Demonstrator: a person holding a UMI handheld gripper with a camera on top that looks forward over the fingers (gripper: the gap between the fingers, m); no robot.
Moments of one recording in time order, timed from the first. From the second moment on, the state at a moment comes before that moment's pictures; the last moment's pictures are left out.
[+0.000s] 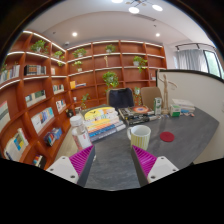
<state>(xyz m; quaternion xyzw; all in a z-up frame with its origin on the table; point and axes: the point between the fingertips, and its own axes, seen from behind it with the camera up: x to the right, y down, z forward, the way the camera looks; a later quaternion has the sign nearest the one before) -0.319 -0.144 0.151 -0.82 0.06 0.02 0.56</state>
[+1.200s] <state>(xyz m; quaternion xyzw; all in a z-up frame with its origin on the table) -0.429 0.007 0.098 -0.80 0.12 0.18 0.57</state>
